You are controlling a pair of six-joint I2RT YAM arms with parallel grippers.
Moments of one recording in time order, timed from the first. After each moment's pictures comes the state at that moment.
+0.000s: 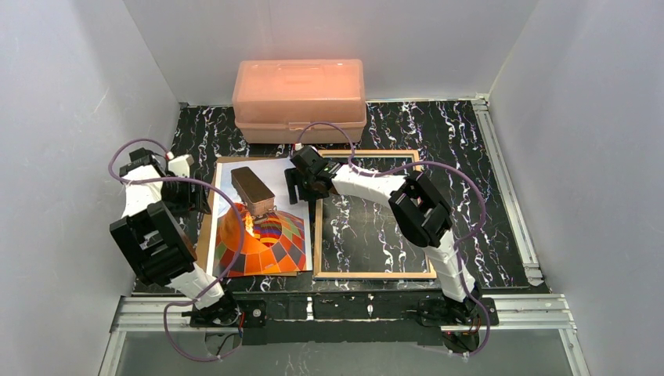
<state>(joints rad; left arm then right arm) 0.53 1.59 1.21 -1.02 0.35 0.44 0.92 2.20 1.72 -0.45 0.02 0.57</state>
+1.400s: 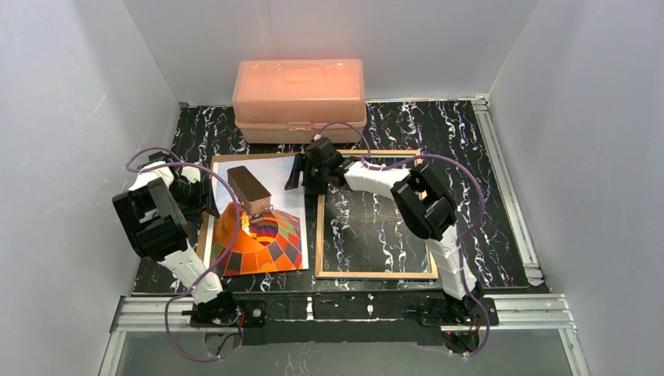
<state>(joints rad) 0.46 1.81 1.19 -0.90 0.33 0.32 0.82 2.22 1.62 -0.13 -0.21 0.86</state>
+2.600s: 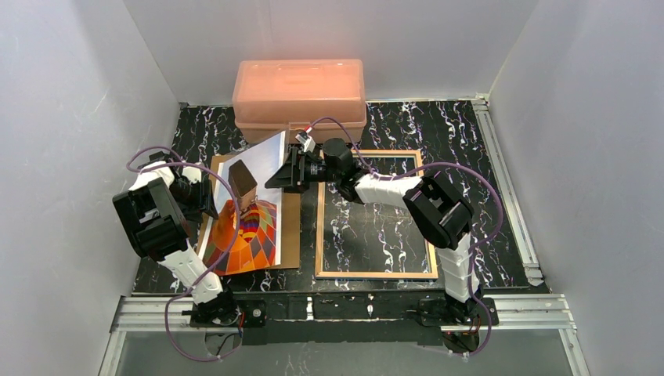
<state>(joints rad) 0.46 1.81 1.19 -0.90 0.32 0.36 0.84 2.05 1.35 0.60 -0.69 1.12</state>
